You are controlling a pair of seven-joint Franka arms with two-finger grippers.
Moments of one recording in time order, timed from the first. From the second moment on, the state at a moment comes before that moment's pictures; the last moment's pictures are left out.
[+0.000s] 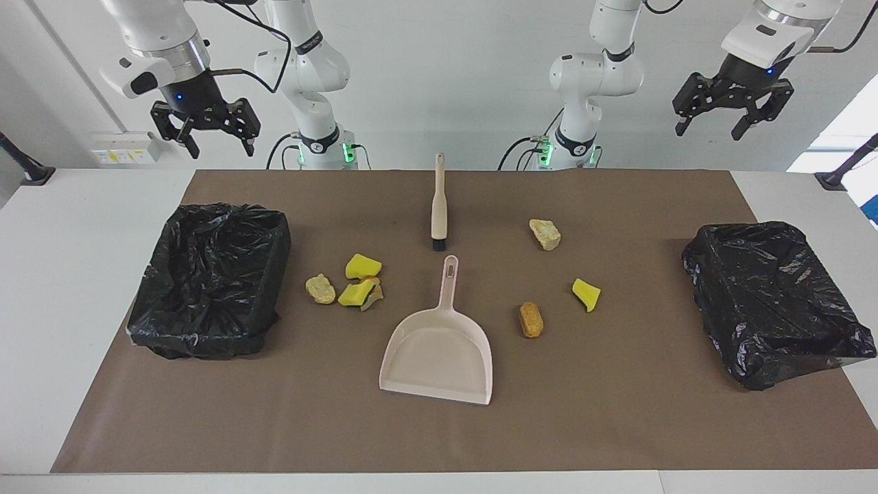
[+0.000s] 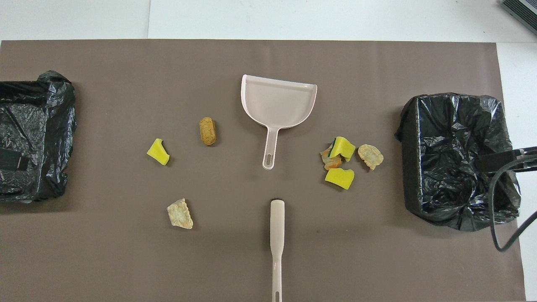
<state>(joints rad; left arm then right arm) -0.11 -0.07 0.03 -1.42 0.01 1.32 0.11 -0.02 -0.13 0.00 -1.64 -0.02 1.50 -0.08</state>
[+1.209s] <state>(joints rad) -0.82 -0.30 0.00 -2.14 0.00 1.83 -0.56 0.08 0.11 0.04 -1.65 -0.06 1.81 0.01</state>
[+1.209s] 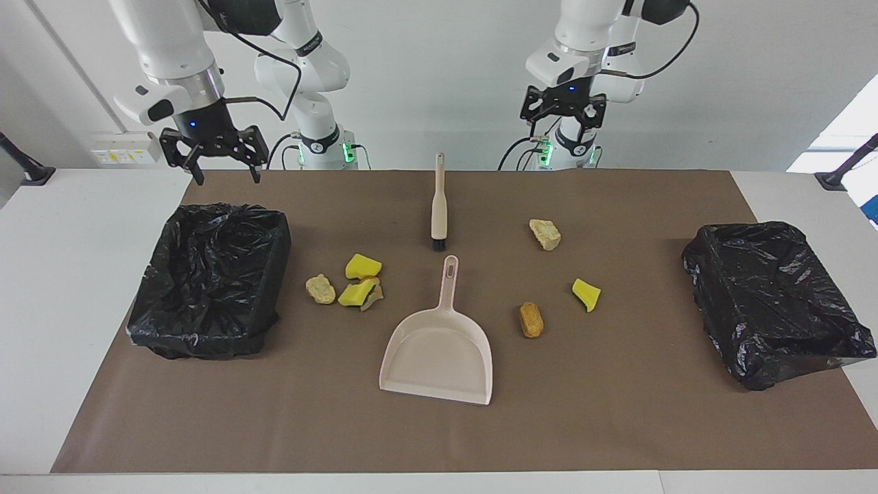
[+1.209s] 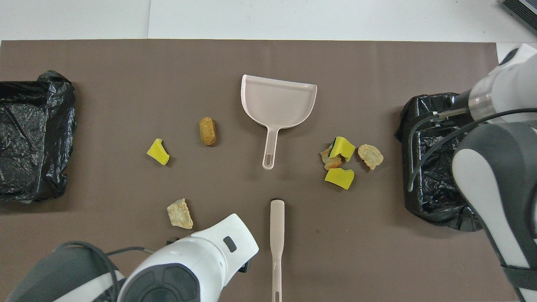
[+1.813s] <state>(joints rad) -1.09 -0.06 0.00 -2.26 0.00 2.19 -0.88 0.25 0.40 0.06 -1.53 0.09 1.91 0.43</state>
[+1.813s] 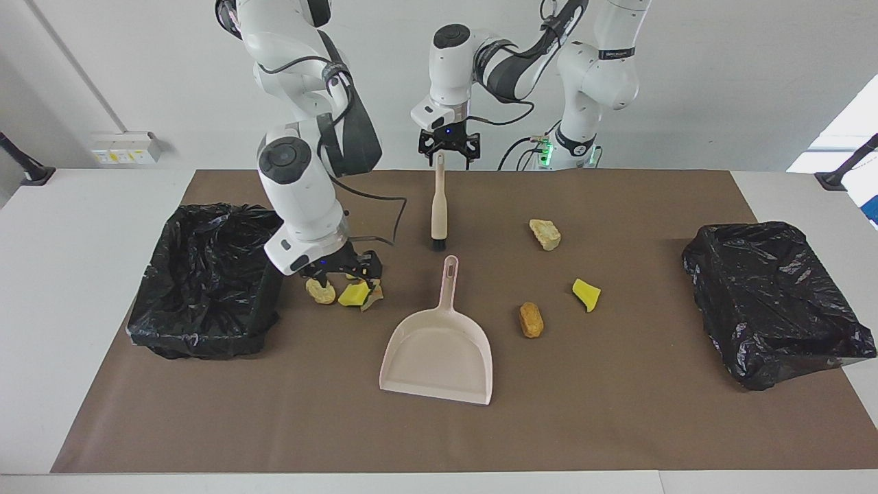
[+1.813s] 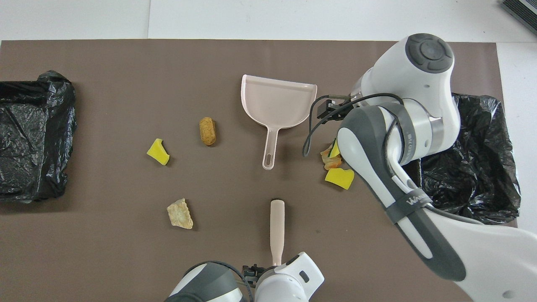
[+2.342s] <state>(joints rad) -1.11 -0.03 0.00 -2.31 0.00 2.23 -0.91 0.33 0.42 0.07 -1.52 0.19 1.93 0.53</state>
